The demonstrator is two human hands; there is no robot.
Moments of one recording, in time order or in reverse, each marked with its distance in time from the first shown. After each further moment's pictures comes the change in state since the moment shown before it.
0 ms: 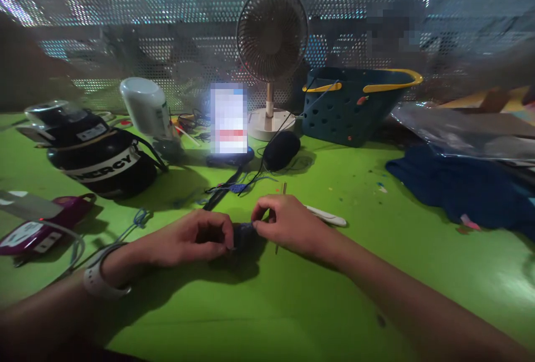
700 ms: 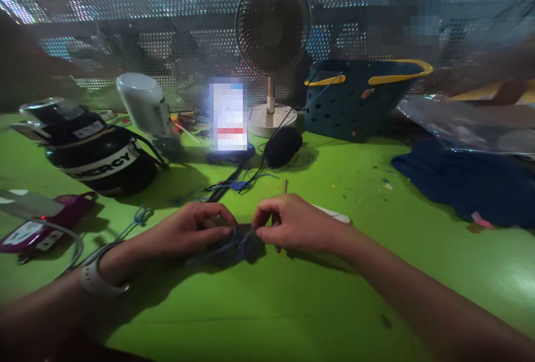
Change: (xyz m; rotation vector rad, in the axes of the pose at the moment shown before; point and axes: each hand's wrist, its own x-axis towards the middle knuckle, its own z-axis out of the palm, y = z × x) left_hand 0.001 -0.004 -0.001 0.098 0.124 -0.099; right_hand -0.004 0.001 -0.012 0.095 -0.189 0.031
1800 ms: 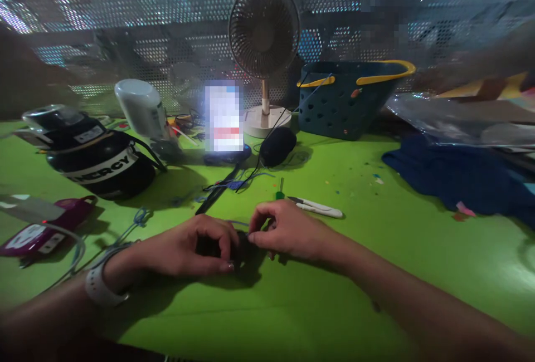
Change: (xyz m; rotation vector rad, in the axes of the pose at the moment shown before) left_hand -0.002 0.011 0.011 -0.046 -0.193 0.282; right_hand -0.010 0.004 0.019 0.247 0.024 0.107
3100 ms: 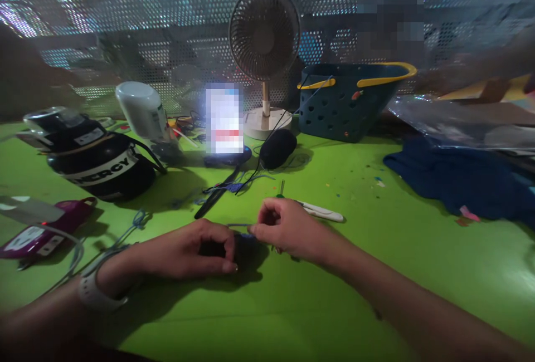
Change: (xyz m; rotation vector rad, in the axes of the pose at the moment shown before) left_hand 0.002 0.002 -0.002 0.117 -0.072 -0.092; right_hand -0.004 -0.006 -0.002 0.014 0.128 0.044
